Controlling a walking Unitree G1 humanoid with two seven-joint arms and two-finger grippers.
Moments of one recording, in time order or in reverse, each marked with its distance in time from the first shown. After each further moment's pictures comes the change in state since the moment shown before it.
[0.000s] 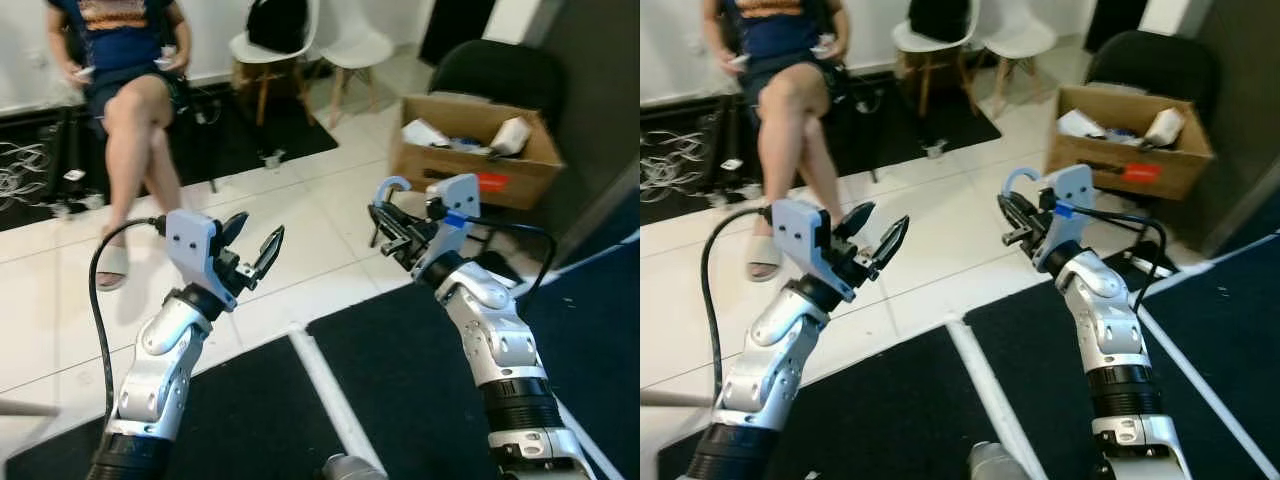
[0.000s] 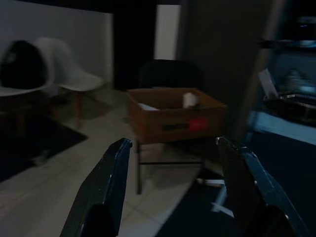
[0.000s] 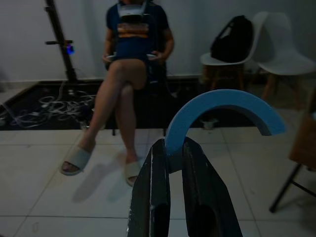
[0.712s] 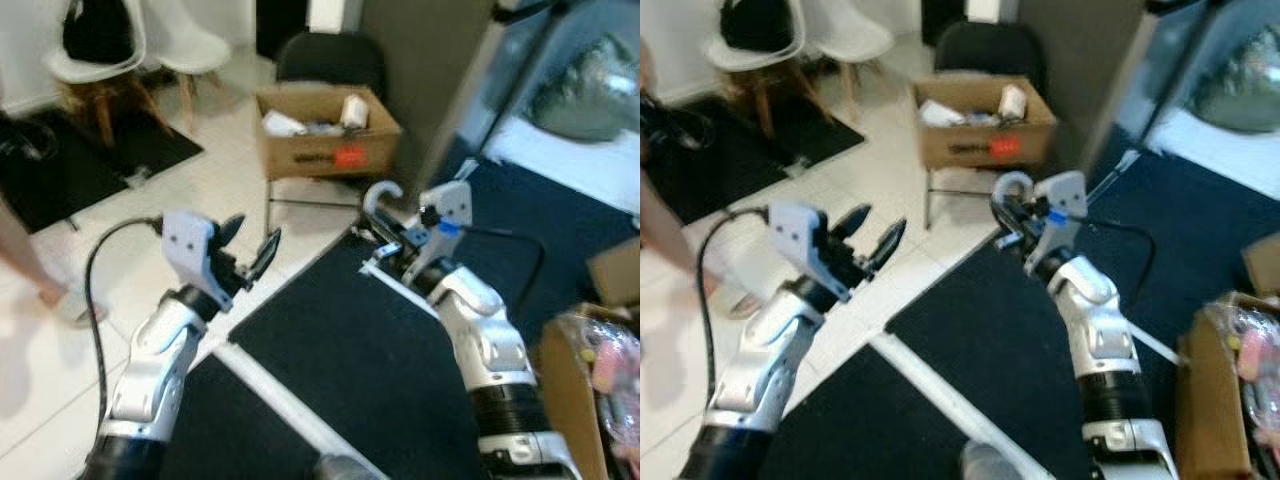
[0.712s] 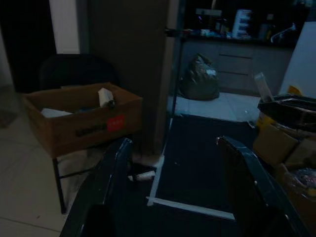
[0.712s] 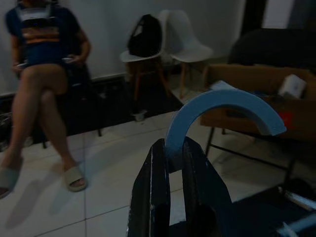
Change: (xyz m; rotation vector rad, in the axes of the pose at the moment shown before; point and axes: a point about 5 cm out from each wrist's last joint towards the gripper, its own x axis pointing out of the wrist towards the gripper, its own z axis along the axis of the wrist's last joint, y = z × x) left arm 0.000 -0.001 -0.001 -0.005 -0.001 -0.003; right arm 0.002 0.004 -0.002 0.005 0.004 0.014
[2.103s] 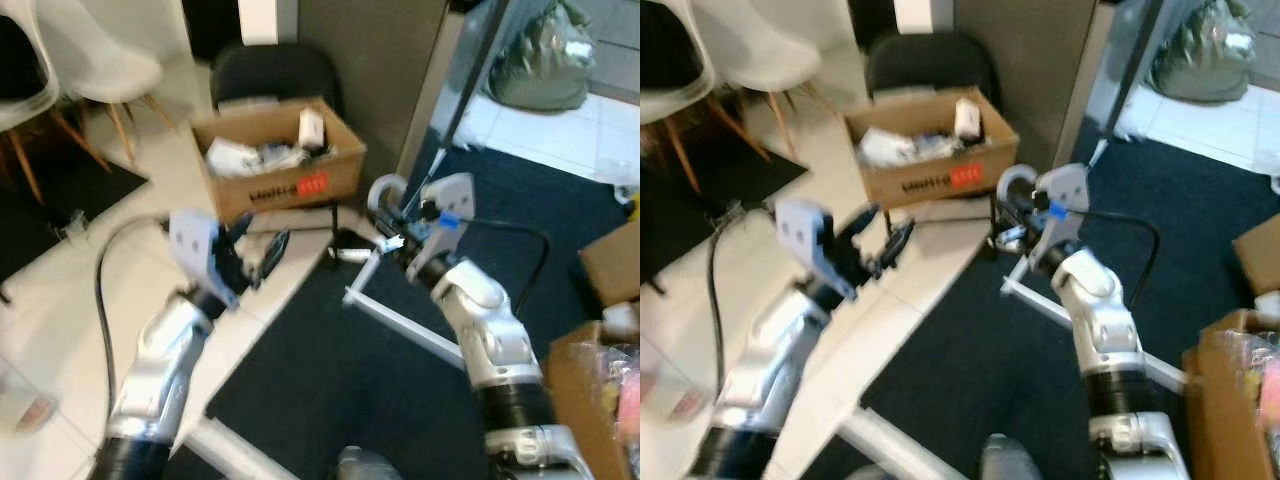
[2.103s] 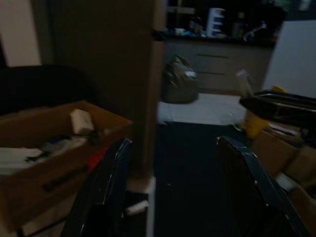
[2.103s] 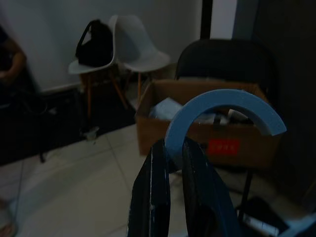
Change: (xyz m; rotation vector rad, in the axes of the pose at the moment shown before) left arm 0.003 -0.006 0.001 -0.015 -0.007 -0.063; right arm -0.003 -0.007 0.003 -0.026 -0.005 -0.036
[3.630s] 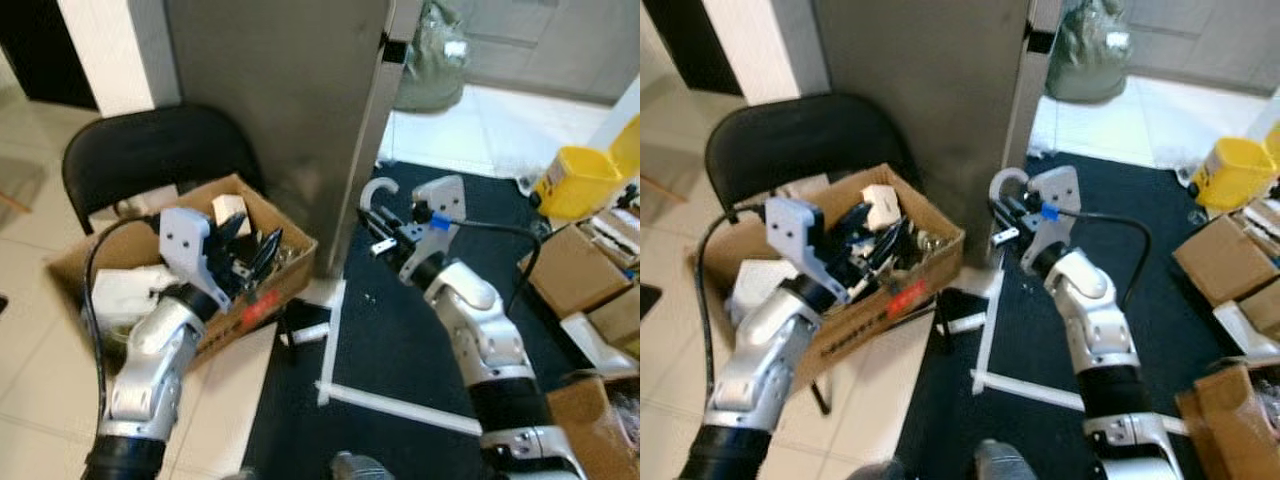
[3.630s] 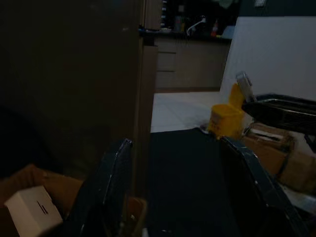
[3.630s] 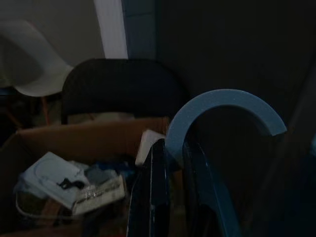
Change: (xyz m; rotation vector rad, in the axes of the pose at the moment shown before) left arm -0.002 0.002 -0.002 -0.010 0.004 0.011; right arm 0.001 0.009 0.000 -0.021 0.013 0.084
